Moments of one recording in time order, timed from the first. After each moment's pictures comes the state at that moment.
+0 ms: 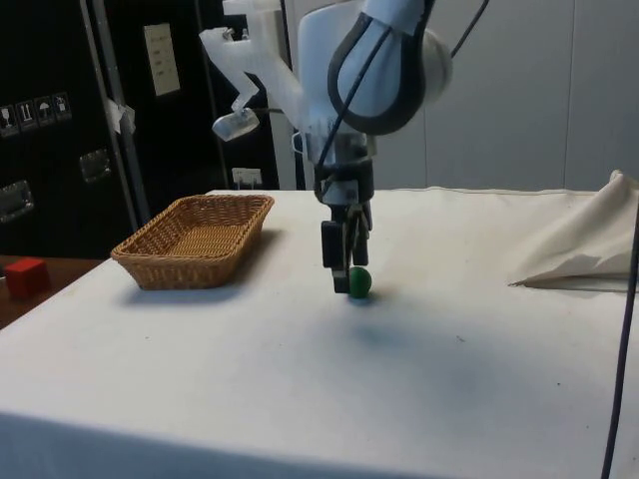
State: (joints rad) arm 0.42 0.25 -0.31 -2.52 0.27 2.76 -0.15
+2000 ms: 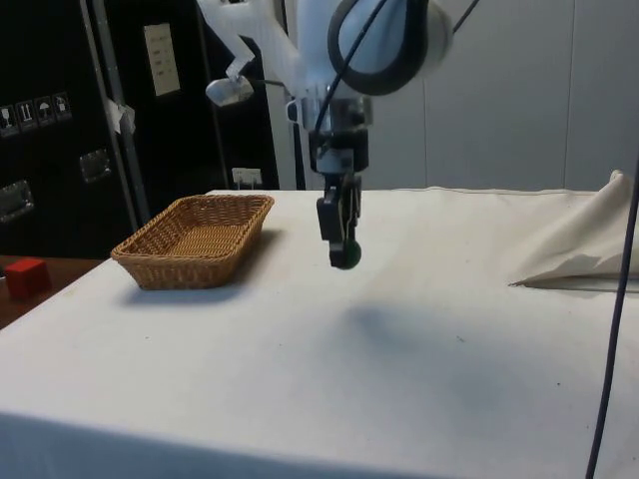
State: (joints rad) arm 0.42 0.14 -0.34 -2.54 0.23 2.70 -0.17
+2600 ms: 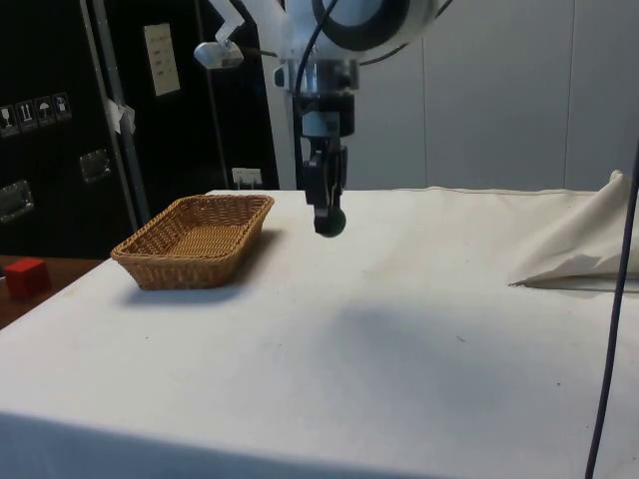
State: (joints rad) arm 0.42 0.07 -0.39 -2.47 0.20 2.59 -0.20
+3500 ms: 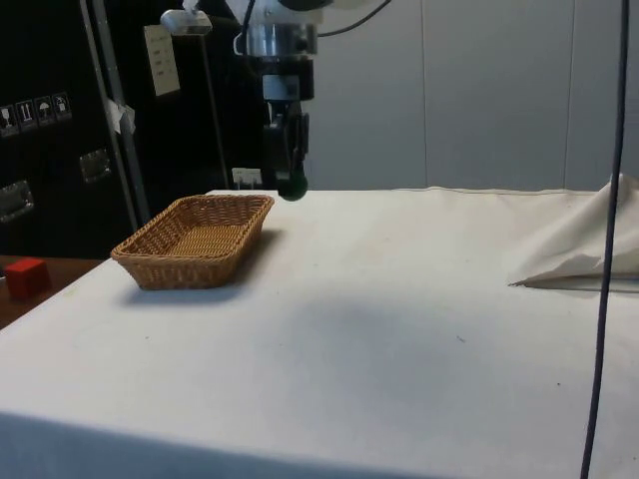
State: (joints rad) arm 0.42 0.15 -0.45 -2.25 0.21 2.42 -0.29
